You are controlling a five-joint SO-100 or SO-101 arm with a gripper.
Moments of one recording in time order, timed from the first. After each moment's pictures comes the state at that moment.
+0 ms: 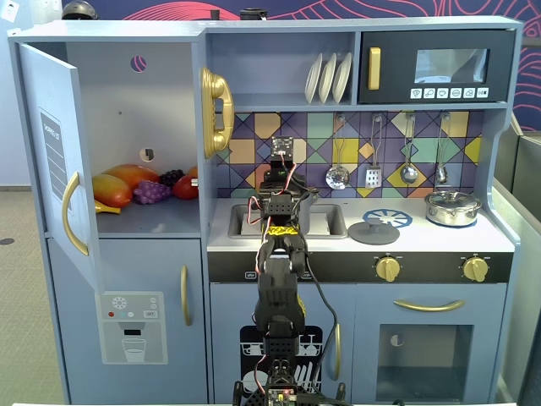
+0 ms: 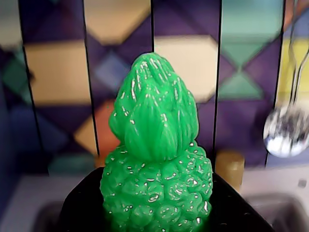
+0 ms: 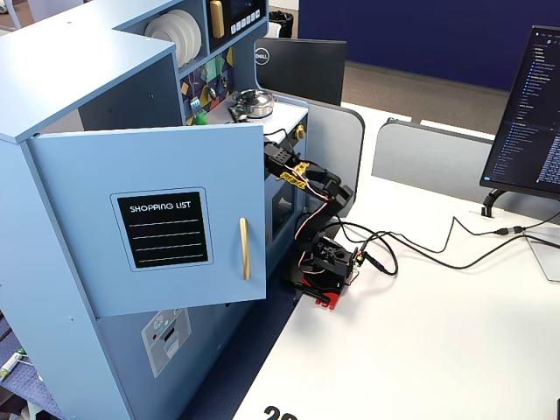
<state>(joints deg) 1.3 121.4 104.1 11.7 -92.1</state>
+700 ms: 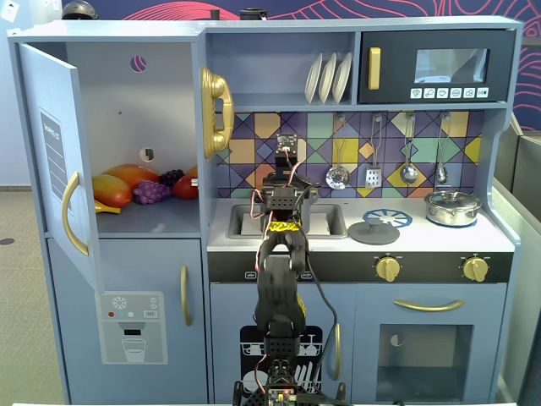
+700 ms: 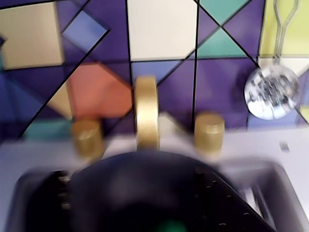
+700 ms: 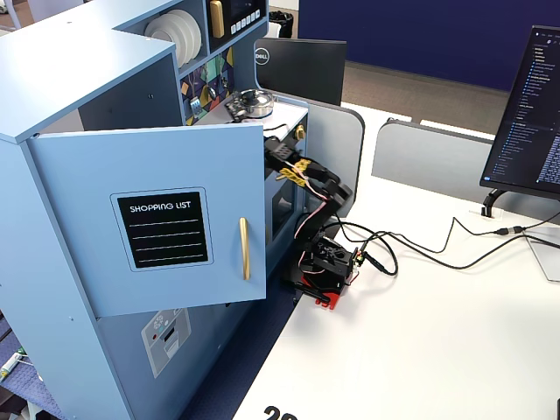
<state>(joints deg) 2.4 127.3 98.8 30.7 -92.2</state>
